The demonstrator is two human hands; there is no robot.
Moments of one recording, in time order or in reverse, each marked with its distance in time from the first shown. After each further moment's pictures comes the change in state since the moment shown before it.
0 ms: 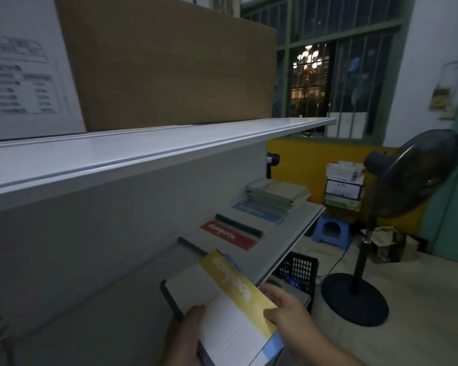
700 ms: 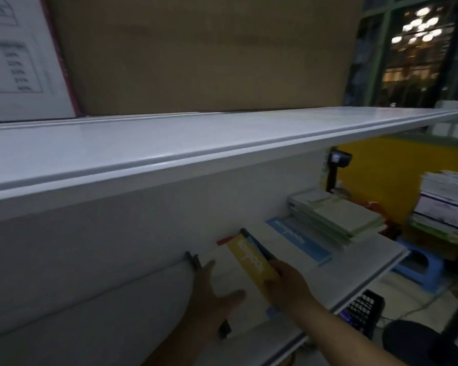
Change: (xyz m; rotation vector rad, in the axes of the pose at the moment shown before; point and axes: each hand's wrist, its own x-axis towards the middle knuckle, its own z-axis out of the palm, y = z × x) left_hand 0.129 0.030 0.113 0.634 0.044 0.154; right_hand 0.237 -0.049 -0.038 -0.568 -0.105 -0.223
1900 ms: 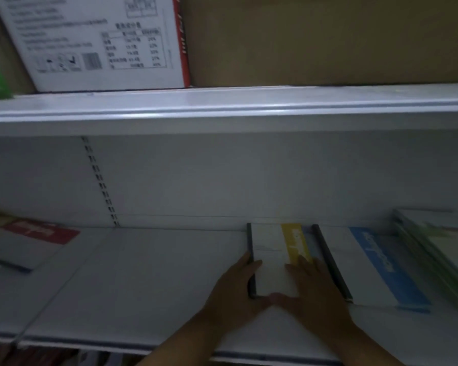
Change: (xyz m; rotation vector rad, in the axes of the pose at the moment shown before) left_hand -0.008 -0.029 0.036 0.597 0.325 0.149; right_hand 0.050 0.036 0.016 -0.670 -0.249 -0.727
